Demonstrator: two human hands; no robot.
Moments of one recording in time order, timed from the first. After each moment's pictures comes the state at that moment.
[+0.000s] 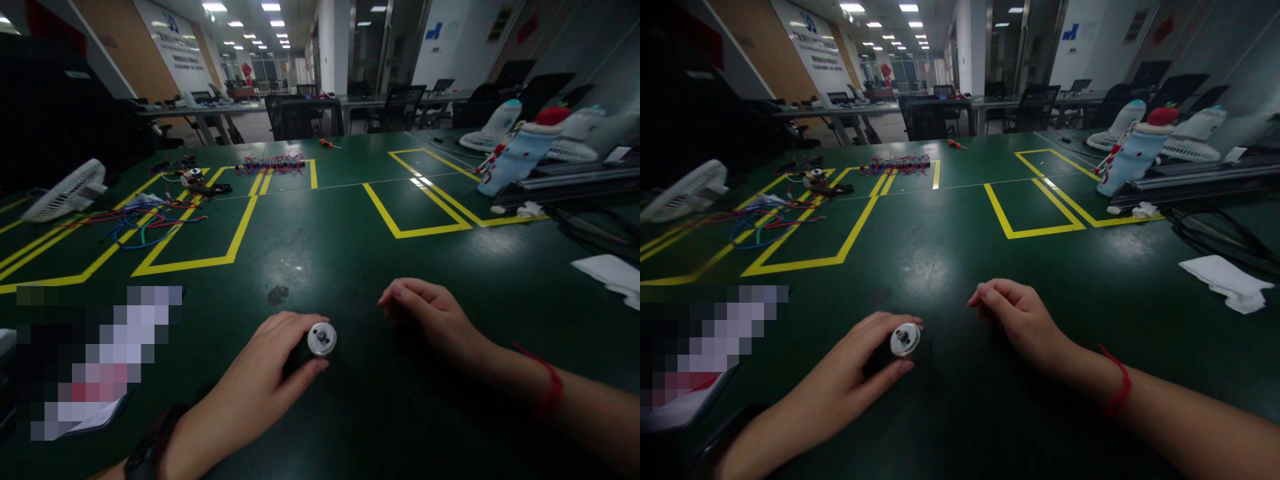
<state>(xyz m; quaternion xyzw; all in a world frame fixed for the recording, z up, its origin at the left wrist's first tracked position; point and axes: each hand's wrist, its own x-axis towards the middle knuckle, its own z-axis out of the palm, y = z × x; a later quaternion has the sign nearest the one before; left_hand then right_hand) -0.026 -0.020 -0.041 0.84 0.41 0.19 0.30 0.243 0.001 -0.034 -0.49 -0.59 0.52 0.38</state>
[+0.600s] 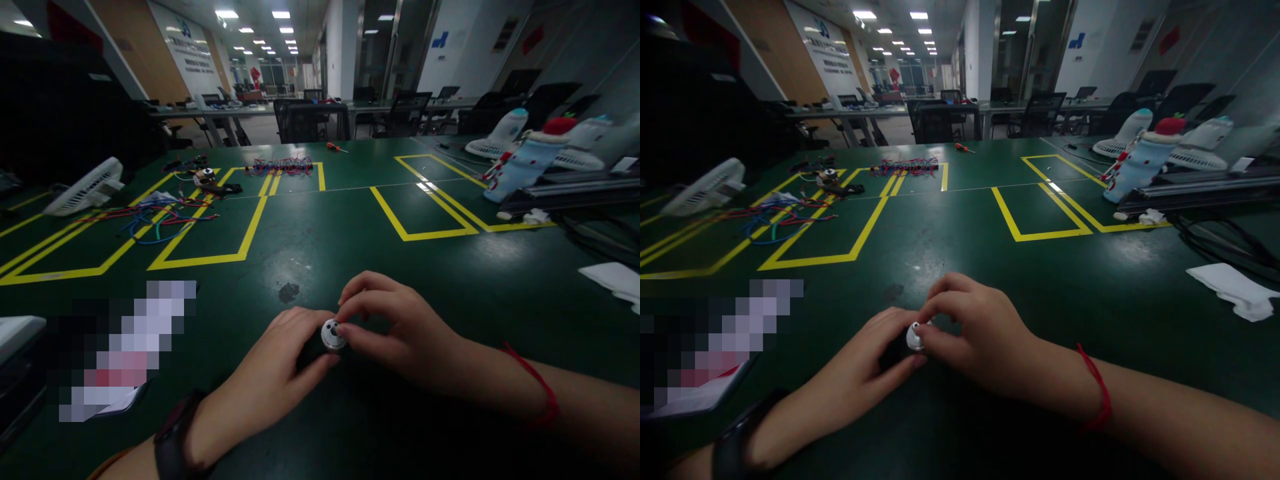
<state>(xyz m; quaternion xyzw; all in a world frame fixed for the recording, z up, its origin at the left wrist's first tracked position) -0.023 -0.020 -0.038 0.84 0.40 0.22 0.30 0.192 -0.001 0.000 -0.35 -0.83 0.29 0.32</state>
